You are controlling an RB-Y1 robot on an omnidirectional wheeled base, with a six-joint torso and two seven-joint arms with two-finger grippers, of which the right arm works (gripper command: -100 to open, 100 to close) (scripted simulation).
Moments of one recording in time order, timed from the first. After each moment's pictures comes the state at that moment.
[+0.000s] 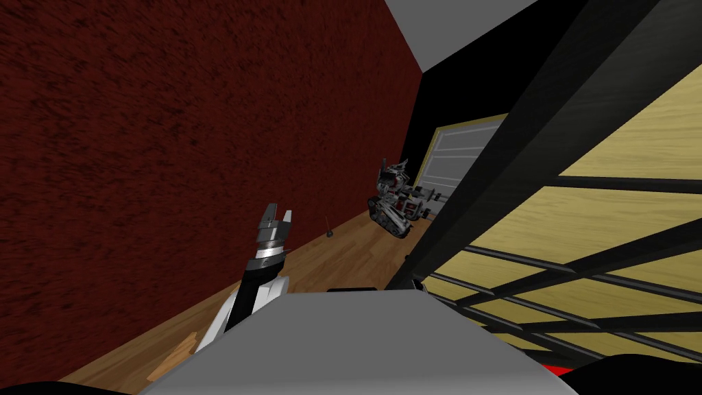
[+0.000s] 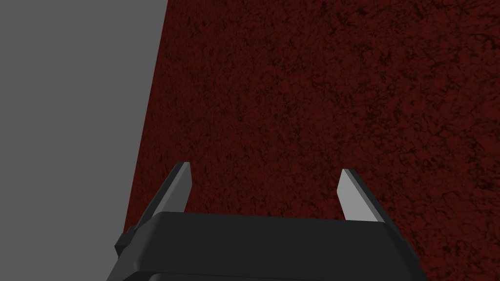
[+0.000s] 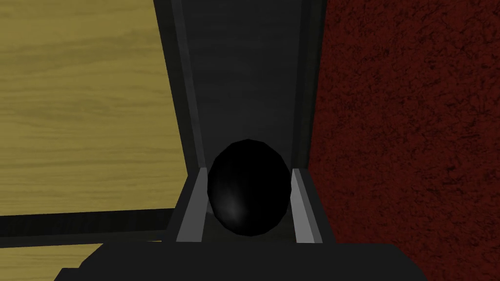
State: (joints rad) arm 0.63 0.00 -0.20 -1.12 0.13 -1.03 1.29
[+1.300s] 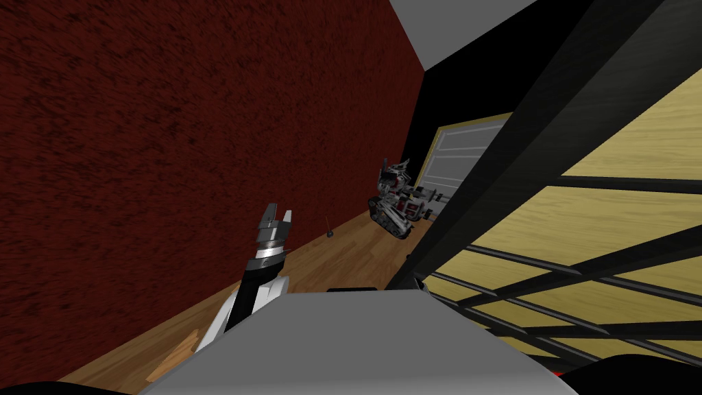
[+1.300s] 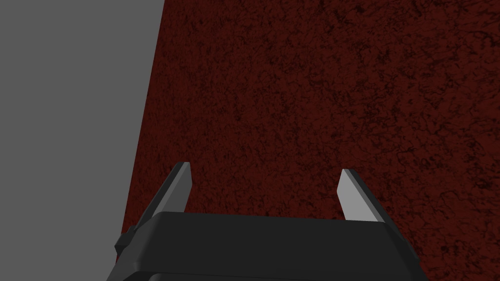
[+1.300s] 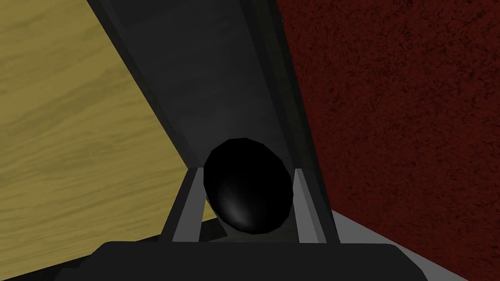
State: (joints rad) arm 0.61 -0.02 -0.20 -1.12 0.10 -1.01 0.98
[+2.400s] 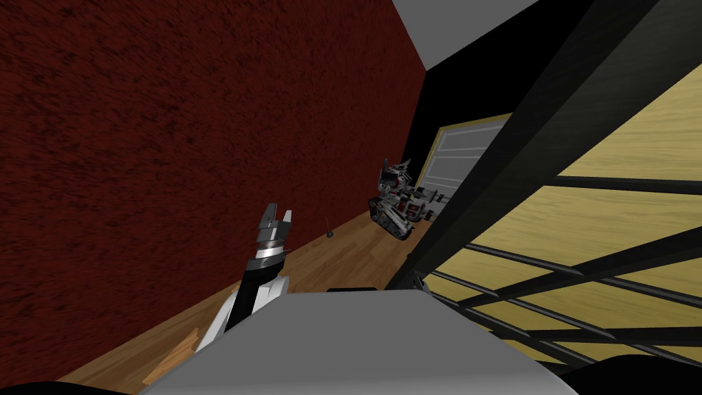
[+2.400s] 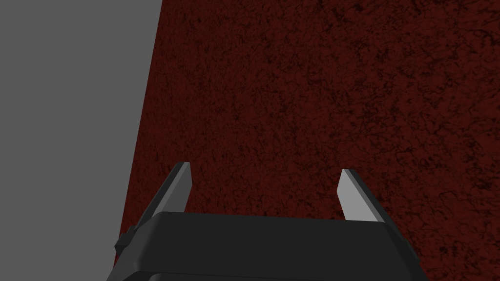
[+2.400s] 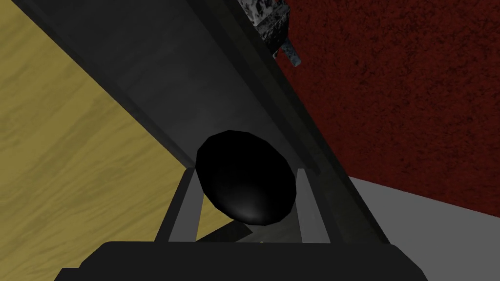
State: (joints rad) arm 0.59 -0.04 -0.20 -1.12 0.07 -1.00 0.71
